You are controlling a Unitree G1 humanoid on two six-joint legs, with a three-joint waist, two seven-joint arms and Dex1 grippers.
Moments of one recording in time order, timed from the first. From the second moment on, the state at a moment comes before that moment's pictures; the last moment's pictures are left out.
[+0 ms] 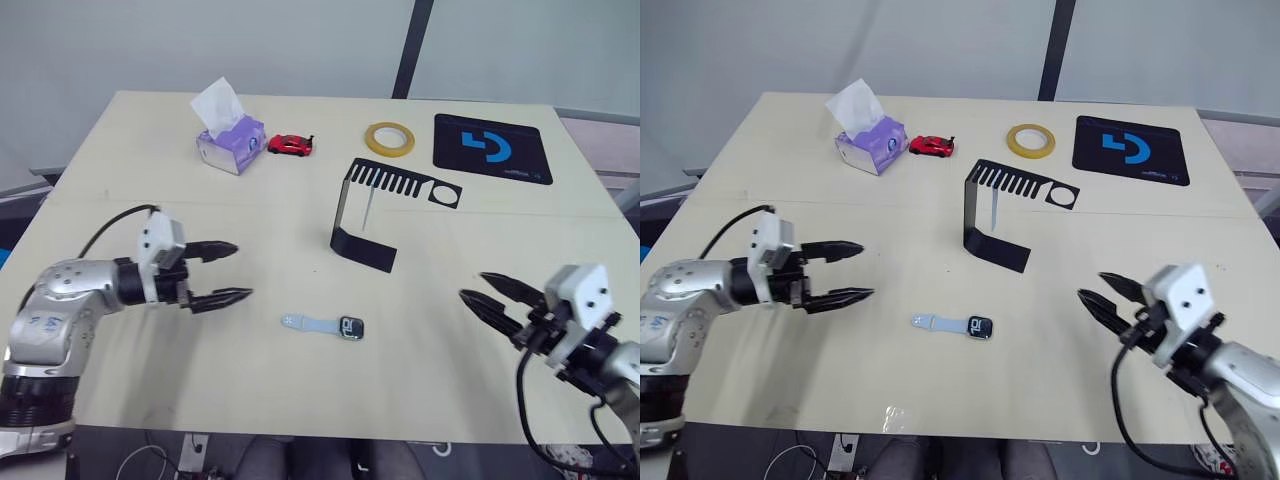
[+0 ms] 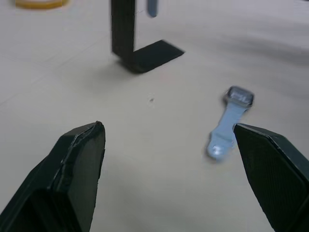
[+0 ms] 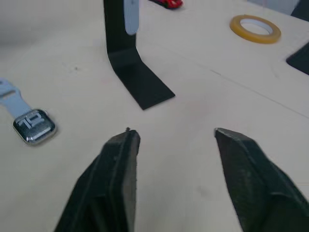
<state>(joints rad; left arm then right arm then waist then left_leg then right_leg) -0.34 0.78 0.15 -0.17 -0.54 0.48 -1.09 0.15 -0.65 -0.43 -0.69 0.55 0.59 0.67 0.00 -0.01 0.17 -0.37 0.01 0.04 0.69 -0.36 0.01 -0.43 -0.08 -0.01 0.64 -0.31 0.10</state>
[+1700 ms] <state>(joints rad) -0.48 0.10 -0.36 -0.46 -0.15 0.72 -0.11 -0.34 -0.34 0.08 -0.20 0.19 0.70 0.39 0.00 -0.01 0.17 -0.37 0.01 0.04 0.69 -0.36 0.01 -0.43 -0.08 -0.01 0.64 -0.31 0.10</state>
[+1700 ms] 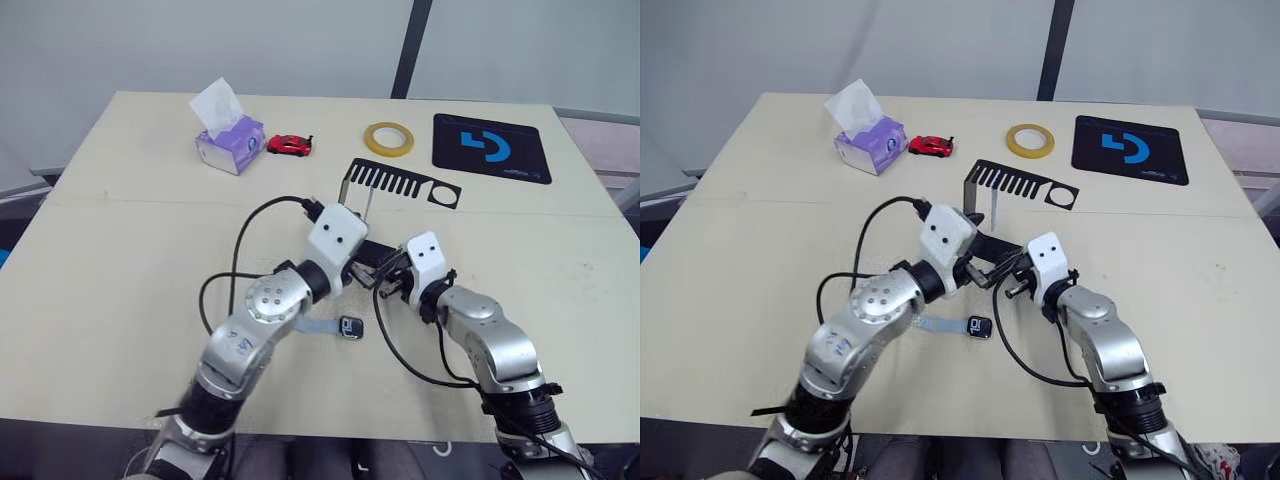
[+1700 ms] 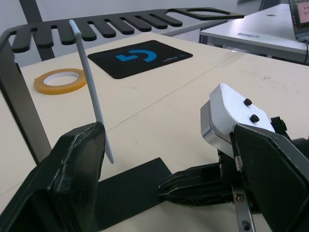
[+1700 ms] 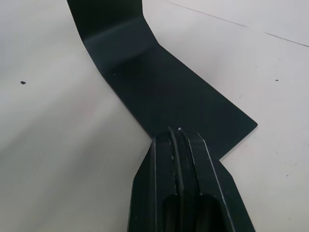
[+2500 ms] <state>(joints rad) -0.57 -0.09 -0.32 -0.12 0.02 0.55 0.01 -0.33 -0.32 0.09 -0.23 0.18 0.72 0.38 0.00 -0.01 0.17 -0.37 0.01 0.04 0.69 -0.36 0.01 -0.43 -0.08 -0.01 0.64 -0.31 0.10</state>
